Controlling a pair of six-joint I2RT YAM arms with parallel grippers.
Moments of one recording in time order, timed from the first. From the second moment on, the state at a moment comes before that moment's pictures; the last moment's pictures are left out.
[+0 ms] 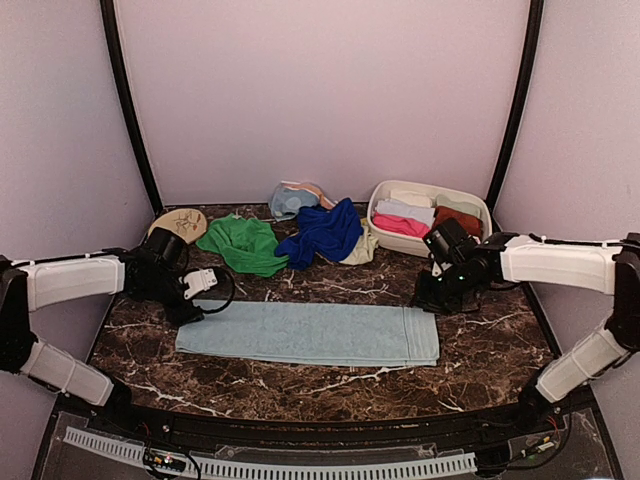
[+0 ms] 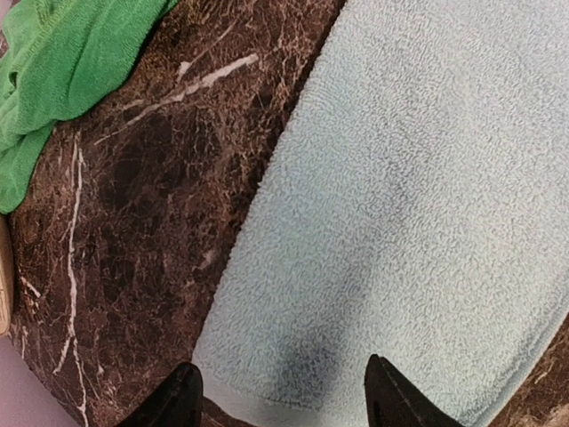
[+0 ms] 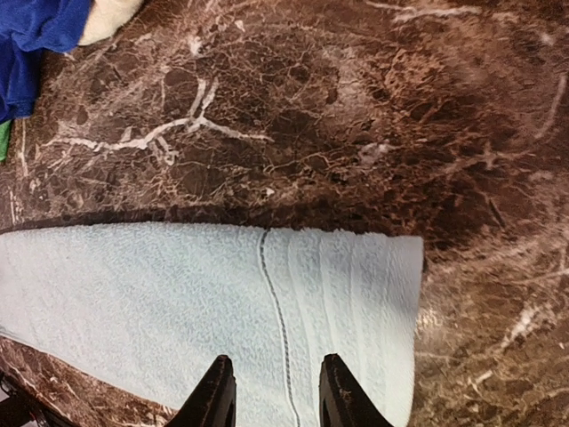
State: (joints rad) left arm -0.34 1.31 0.73 -0.53 0.02 0.74; right arm 0.64 1.41 0.91 -0.61 0.00 0.83
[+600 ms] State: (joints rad) left arm -0.32 1.34 0.64 -0.47 0.00 0.76; right arm 0.52 1.58 0.77 -0.28 -0.15 0.83
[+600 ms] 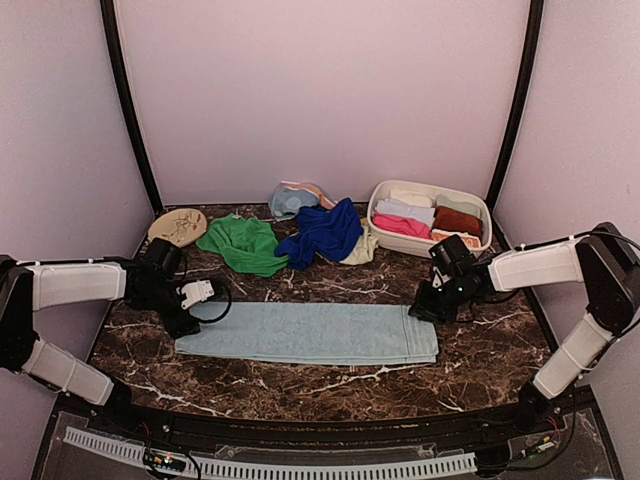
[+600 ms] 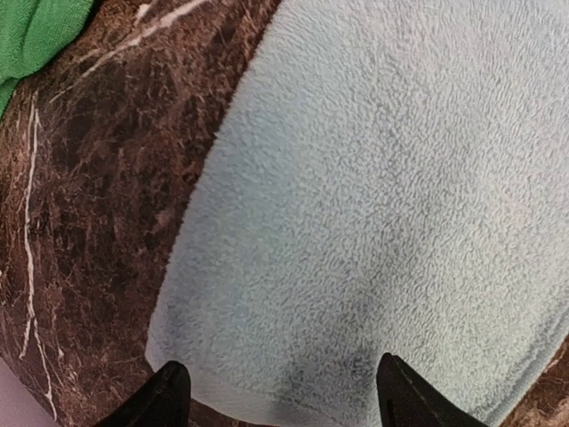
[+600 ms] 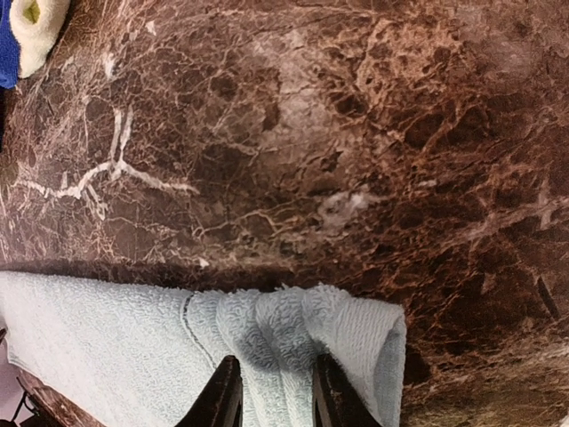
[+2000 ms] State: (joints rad) left arm -0.26 1.20 0.76 -0.50 0.04 0.72; right arm 0.52 1.44 0.70 -0.35 -0.03 0.80
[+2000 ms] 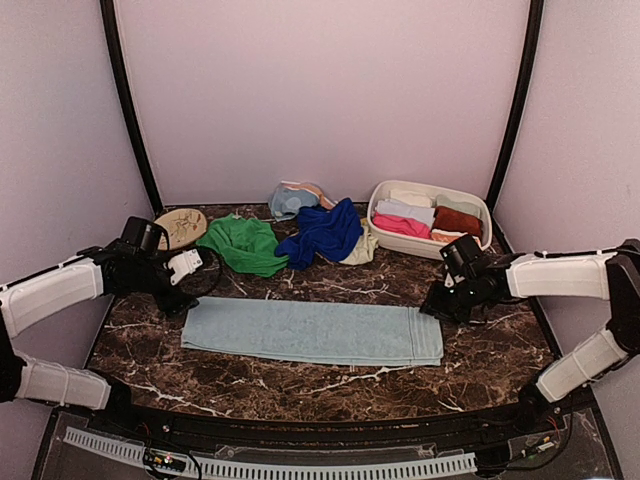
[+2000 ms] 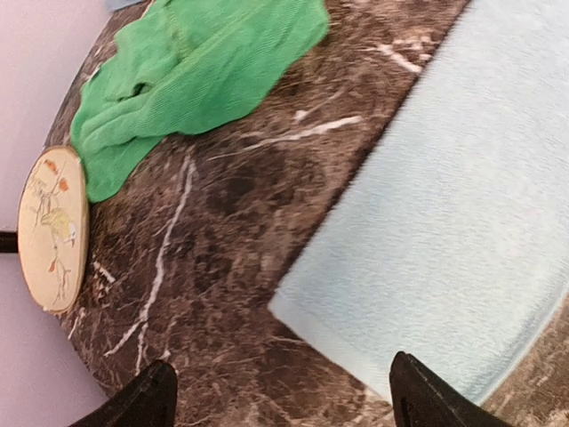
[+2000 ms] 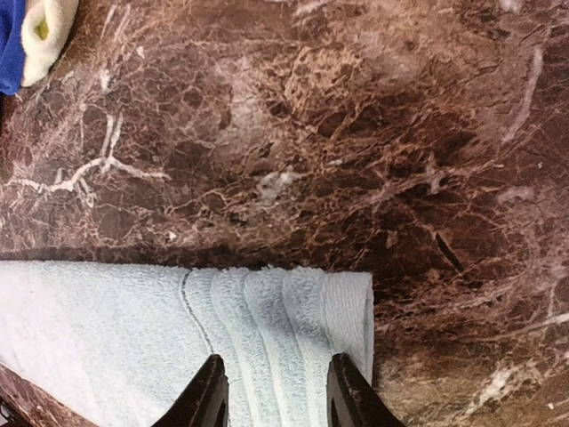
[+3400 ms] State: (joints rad) left arm -0.26 1.22 0.67 -0.67 0.08 0.79; right arm 0.56 1.51 0.73 -0.37 0.07 0.69
